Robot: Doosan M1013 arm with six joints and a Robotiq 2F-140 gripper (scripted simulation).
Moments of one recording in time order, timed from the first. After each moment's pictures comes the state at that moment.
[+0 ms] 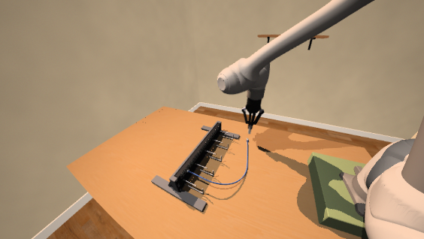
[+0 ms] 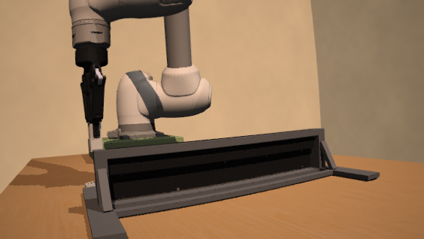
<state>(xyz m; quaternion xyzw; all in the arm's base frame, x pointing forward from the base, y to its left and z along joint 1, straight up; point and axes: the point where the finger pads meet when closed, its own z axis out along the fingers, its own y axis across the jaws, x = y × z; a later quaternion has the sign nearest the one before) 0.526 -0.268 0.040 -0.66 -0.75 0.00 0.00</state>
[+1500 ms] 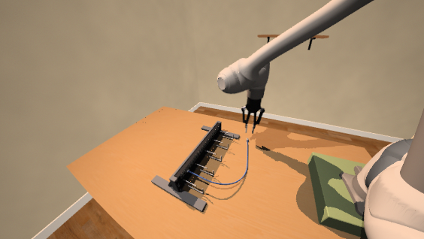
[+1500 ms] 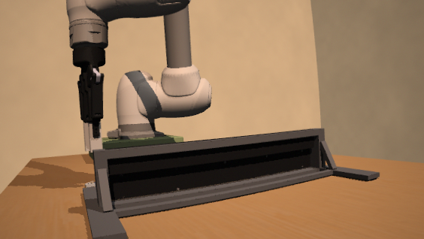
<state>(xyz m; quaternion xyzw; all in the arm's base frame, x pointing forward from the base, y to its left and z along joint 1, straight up) 0.527 -0.274 0.040 -0.66 -0.75 0.00 0.00</state>
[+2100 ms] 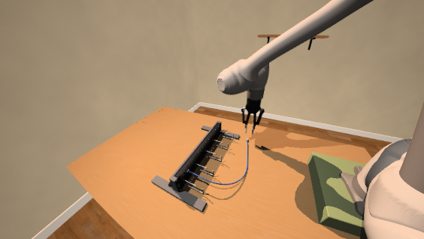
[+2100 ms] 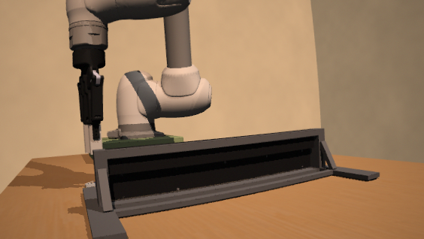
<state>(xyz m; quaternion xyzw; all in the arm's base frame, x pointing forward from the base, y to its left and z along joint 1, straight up) 0.527 -0.274 0.035 -0.66 -0.75 0.00 0.00</state>
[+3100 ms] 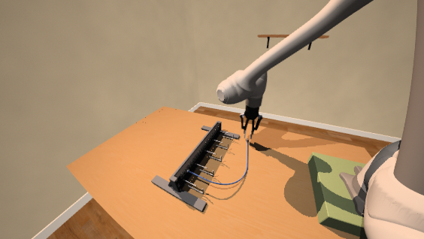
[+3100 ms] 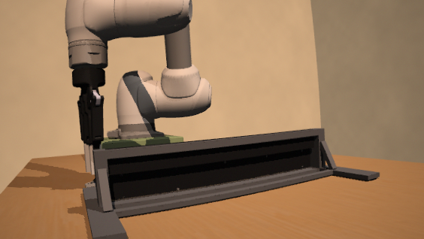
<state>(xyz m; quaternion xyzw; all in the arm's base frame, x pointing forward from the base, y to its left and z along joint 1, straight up) 0.531 -0.277 -0.008 -0.66 -0.75 0.00 0.00</state>
